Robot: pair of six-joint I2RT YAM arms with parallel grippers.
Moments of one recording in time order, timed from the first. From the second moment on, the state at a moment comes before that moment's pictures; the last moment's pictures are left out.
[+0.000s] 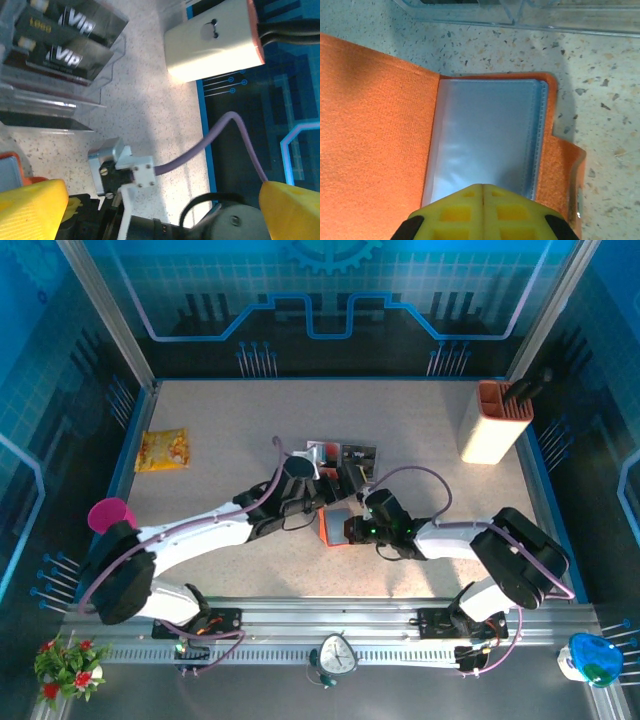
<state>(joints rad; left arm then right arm) -0.81 1.43 0.85 0.15 0.09 -1.13 0.72 1.50 0.48 0.24 -0.18 0.70</state>
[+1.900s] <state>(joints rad) -0.81 1.52 0.60 0.08 -0.04 -0.82 0.65 1.44 0.48 0.20 -0.17 0.70</state>
